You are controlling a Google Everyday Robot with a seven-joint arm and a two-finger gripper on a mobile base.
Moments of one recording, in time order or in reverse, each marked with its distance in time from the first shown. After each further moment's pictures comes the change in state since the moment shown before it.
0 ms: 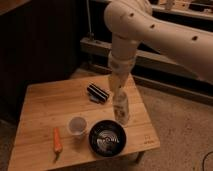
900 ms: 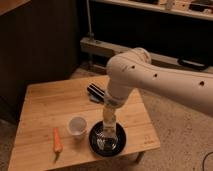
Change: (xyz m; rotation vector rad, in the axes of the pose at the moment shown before) arm -0.004 0.029 0.103 0.031 -0.177 -0.301
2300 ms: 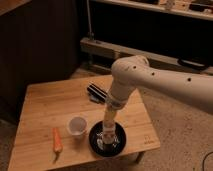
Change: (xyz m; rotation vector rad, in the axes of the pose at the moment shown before) arm 0.013 0.010 0.043 -0.150 0.018 -0.098
